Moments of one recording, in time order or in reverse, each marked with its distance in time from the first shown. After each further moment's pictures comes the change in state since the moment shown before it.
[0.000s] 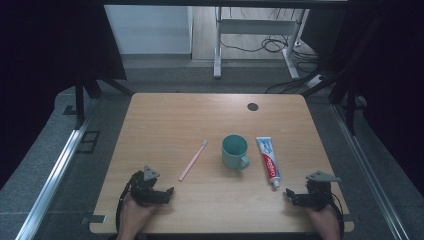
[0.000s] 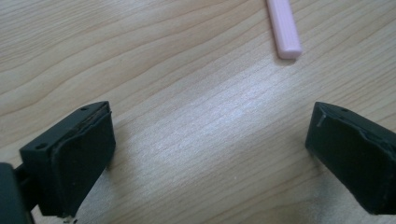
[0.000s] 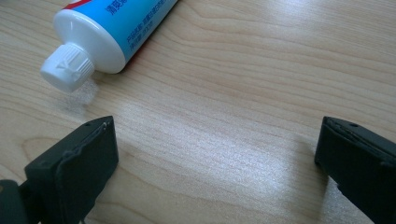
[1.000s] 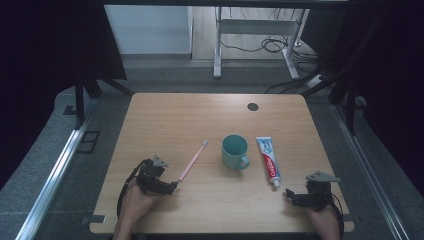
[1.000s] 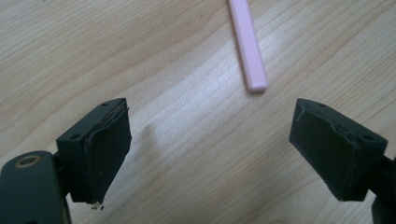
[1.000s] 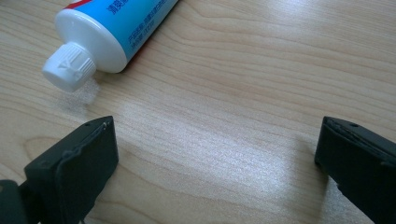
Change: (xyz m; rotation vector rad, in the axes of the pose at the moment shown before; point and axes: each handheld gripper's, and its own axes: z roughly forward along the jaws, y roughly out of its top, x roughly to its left) left arm -0.001 0.048 -0.003 0.135 -0.074 0.095; right arm 0.001 0.000 0.000 0.001 -0.003 0.003
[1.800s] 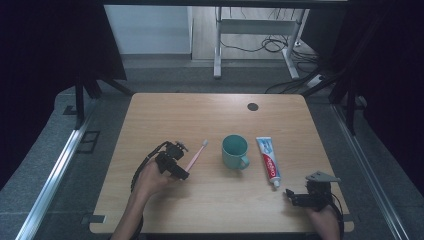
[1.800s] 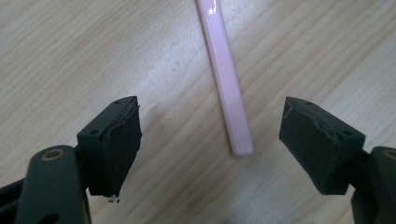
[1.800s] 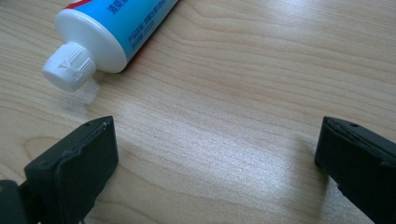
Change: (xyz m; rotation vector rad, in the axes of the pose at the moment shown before) left arm -0.005 0.076 0.029 0.267 -0.052 0.057; right arm 0.000 0.000 0.000 0.000 0.000 0.000
